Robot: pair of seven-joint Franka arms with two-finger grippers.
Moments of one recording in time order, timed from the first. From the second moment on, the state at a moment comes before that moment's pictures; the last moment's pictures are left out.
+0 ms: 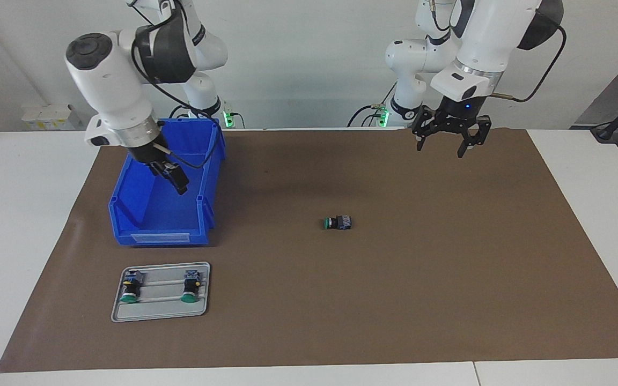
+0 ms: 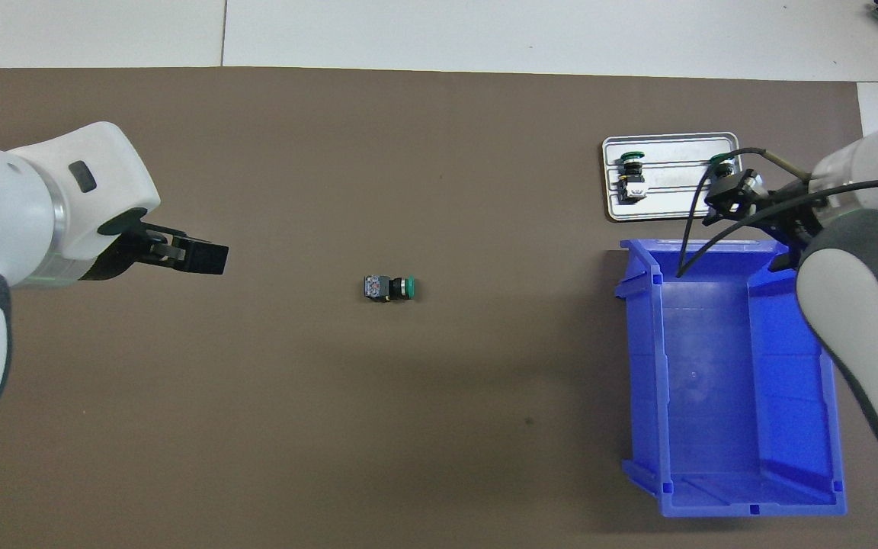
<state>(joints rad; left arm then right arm) -0.16 -0.09 -0.14 -1.76 -0.10 1.85 0.10 0.11 0.05 -0.10 -1.72 0.04 1.77 0.60</state>
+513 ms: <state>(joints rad) -0.33 0.10 -0.15 -1.79 -0.13 2.06 0.46 0.06 0.01 -0.11 -1.57 0.02 1.66 0.28</state>
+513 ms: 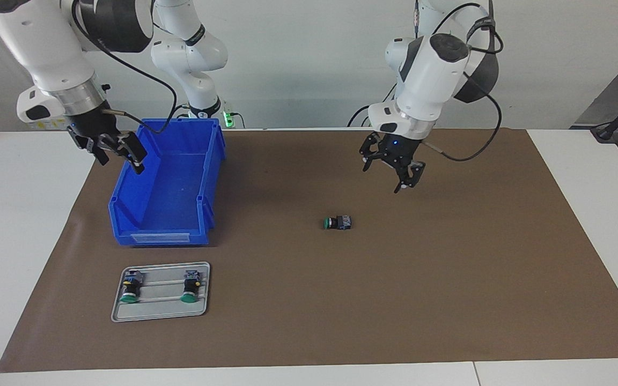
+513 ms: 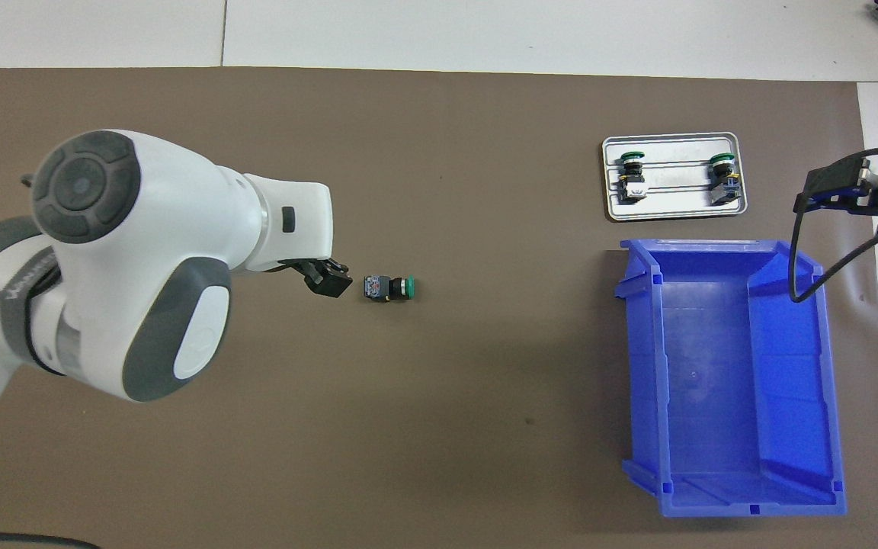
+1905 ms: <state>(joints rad) -0.52 0.34 -0.14 -1.87 -0.13 2.33 0.98 0.07 -0.05 -0.10 -1.60 -0.02 1.52 0.17</state>
